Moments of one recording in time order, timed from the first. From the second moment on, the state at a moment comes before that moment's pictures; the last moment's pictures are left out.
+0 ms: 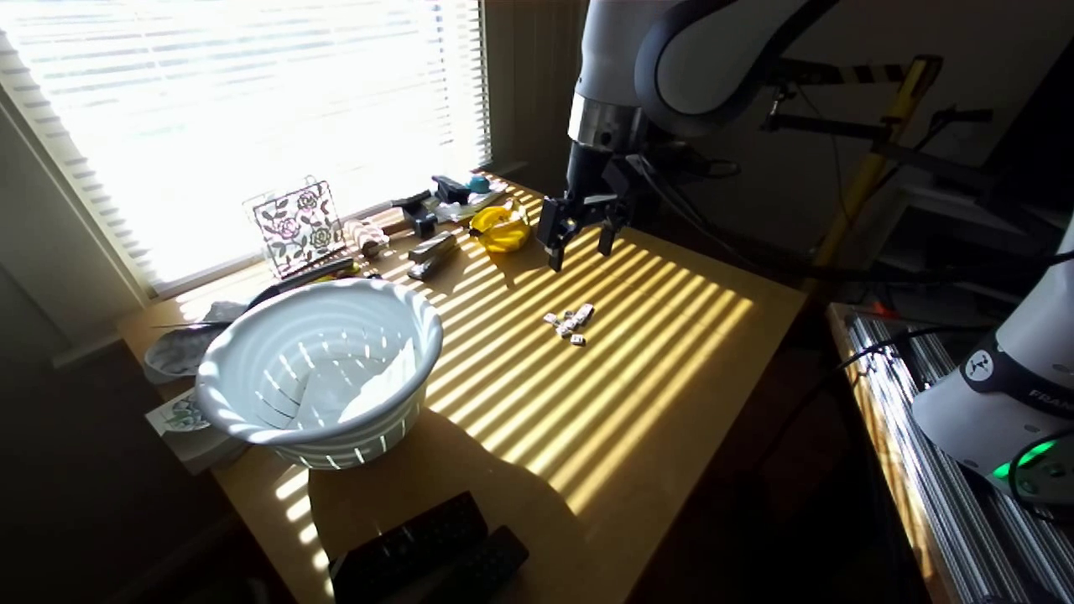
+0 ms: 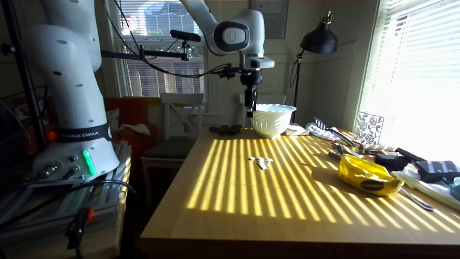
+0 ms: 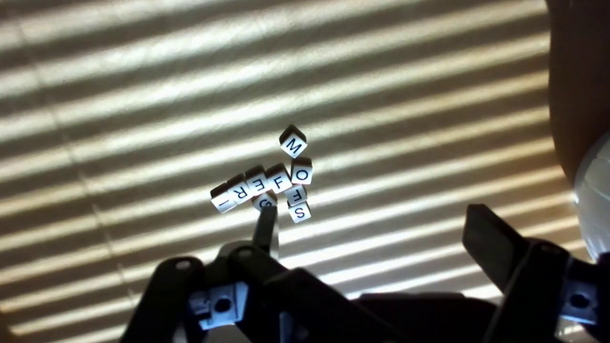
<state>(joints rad) -0.07 0.12 -0.03 -2.30 0.07 2.51 0.54</state>
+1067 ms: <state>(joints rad) 0.03 0.45 -0.13 -2.14 -0.06 2.60 0.50</state>
